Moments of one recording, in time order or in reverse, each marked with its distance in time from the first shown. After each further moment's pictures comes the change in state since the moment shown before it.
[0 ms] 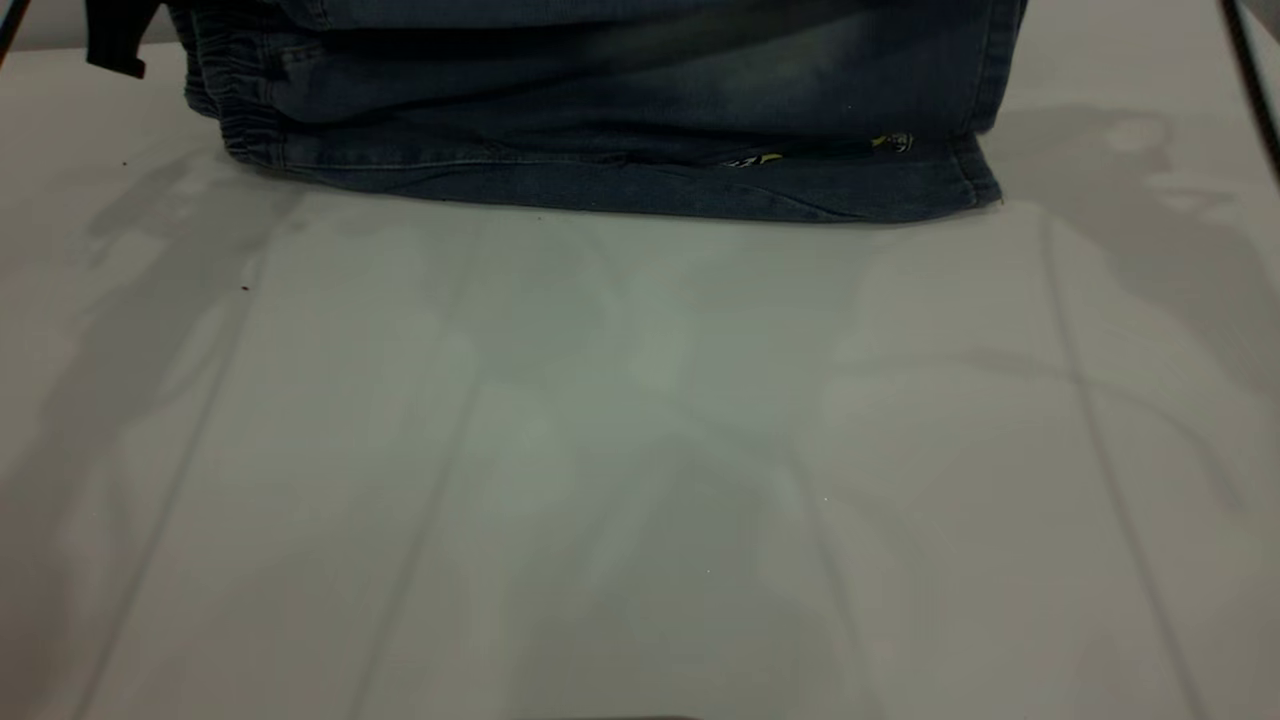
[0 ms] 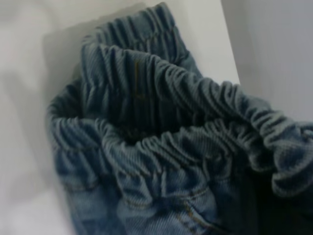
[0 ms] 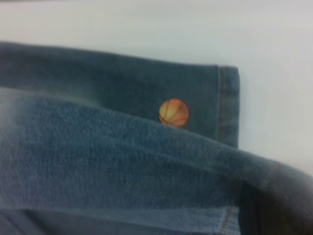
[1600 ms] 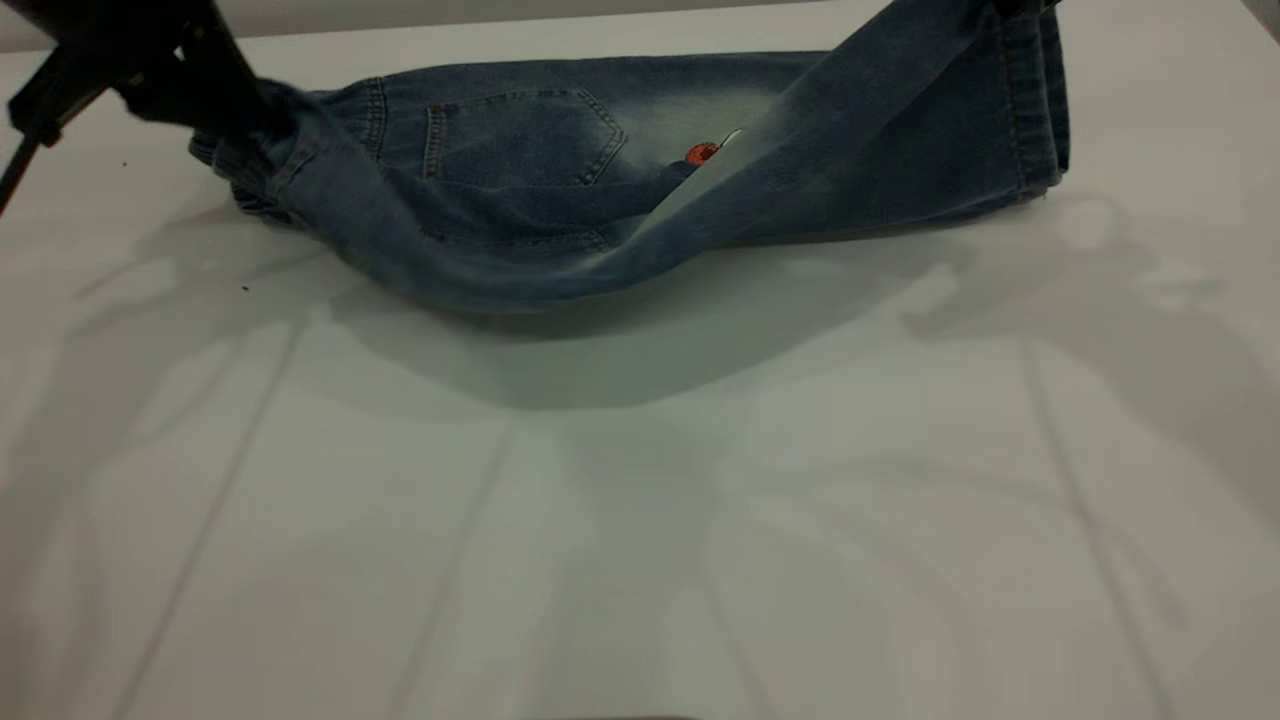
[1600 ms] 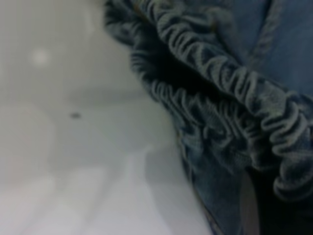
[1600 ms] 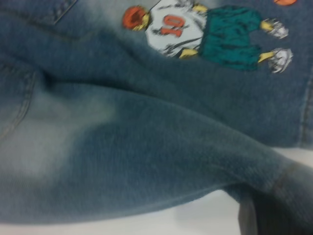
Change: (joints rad) left arm -0.001 -0.124 0.109 0.570 0.496 -0.027; right arm 0.134 -0.289 0.228 -0.151 0.219 0.006
